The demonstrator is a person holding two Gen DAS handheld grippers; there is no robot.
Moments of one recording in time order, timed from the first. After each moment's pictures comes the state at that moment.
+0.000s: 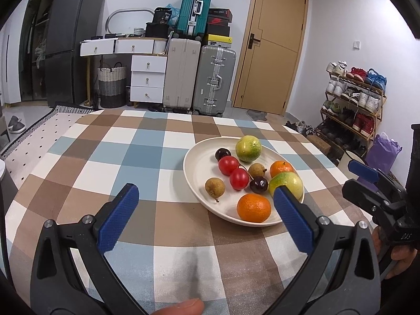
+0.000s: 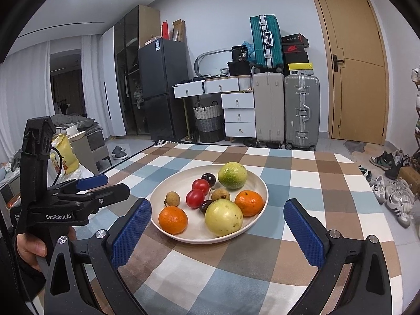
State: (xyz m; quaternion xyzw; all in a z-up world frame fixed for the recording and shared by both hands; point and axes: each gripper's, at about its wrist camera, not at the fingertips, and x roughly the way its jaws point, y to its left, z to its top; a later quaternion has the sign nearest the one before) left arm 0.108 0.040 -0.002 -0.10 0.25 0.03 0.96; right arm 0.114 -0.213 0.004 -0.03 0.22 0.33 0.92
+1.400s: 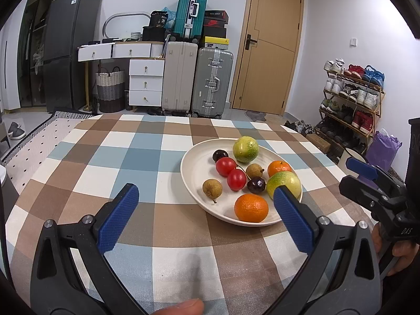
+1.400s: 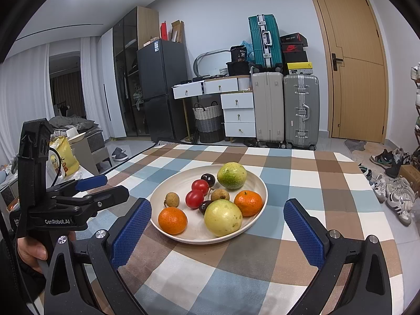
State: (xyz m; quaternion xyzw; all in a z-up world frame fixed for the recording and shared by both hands) left arm 0.107 0.038 -0.001 -0.10 0.24 0.03 0.96; right arm 0.114 -0.215 0.005 -0.03 0.22 0.33 0.92
